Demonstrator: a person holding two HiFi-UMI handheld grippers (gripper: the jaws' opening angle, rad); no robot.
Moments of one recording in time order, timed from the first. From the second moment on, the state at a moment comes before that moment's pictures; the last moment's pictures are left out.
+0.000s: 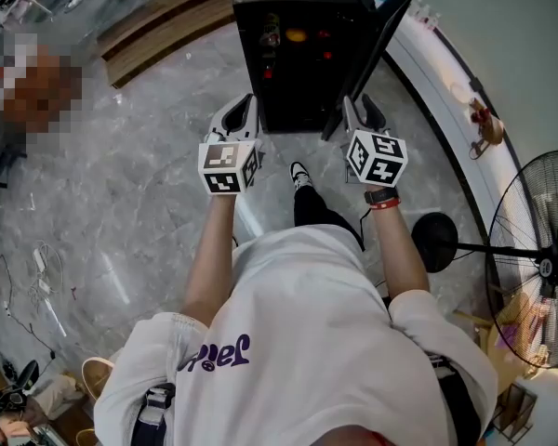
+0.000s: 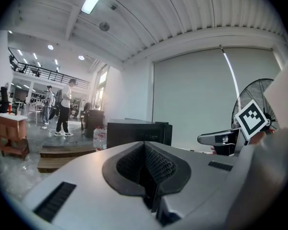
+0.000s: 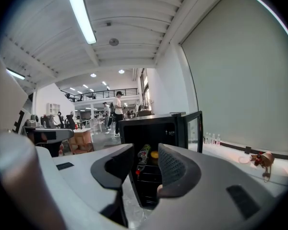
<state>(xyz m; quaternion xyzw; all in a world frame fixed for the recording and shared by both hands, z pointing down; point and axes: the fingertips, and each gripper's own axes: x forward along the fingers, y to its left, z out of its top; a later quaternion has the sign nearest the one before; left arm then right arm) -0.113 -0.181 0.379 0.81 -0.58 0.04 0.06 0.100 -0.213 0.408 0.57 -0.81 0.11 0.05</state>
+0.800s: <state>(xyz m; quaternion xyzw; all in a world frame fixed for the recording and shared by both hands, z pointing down) -0.091 -0.186 0.381 0.83 -0.55 0.04 0.06 0.110 -0.208 0.398 0.60 -0.79 0.11 0.04</state>
